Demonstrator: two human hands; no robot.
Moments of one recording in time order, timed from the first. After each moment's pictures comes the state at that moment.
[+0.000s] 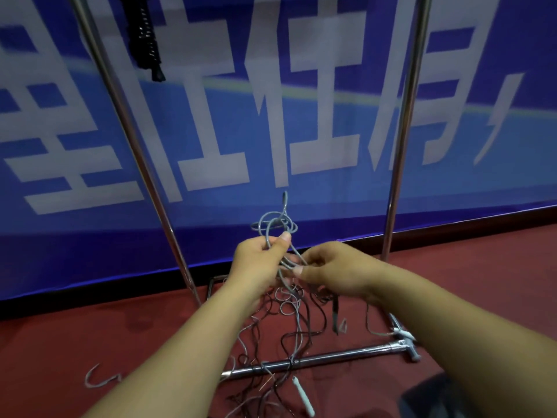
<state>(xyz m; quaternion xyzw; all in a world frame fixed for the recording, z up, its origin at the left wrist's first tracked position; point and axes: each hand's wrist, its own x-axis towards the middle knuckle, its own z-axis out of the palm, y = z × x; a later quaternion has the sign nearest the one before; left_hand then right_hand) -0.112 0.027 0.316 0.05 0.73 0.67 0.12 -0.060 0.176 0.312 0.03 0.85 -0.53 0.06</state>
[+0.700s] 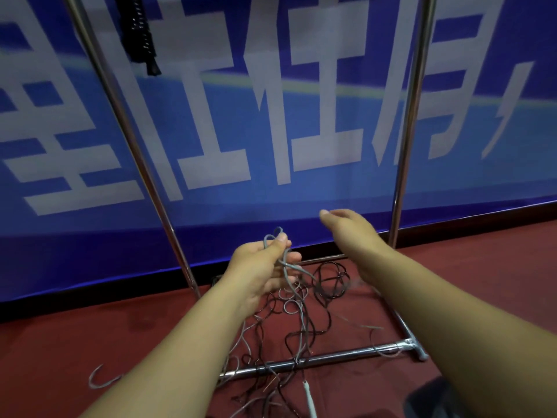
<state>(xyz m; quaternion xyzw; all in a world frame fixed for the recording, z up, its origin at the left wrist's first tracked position) -0.120 0.021 0.315 0.01 0.68 0.70 0.20 -0.100 0.192 0.312 0.21 0.76 -0.60 -0.14</state>
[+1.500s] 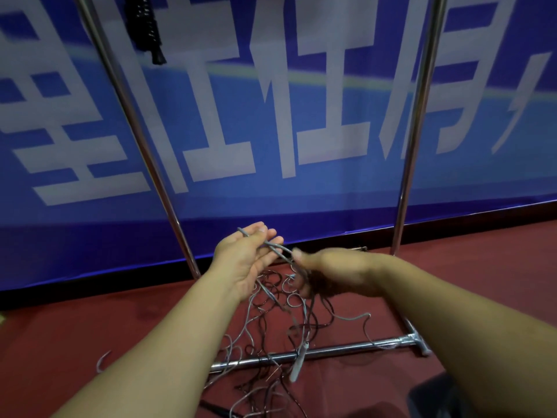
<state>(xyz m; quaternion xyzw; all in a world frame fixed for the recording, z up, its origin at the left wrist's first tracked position) -0.136 0.007 0.309 -0.06 0.57 0.81 0.14 -0.081 0.169 0.297 0.06 0.82 -0.54 0.20</state>
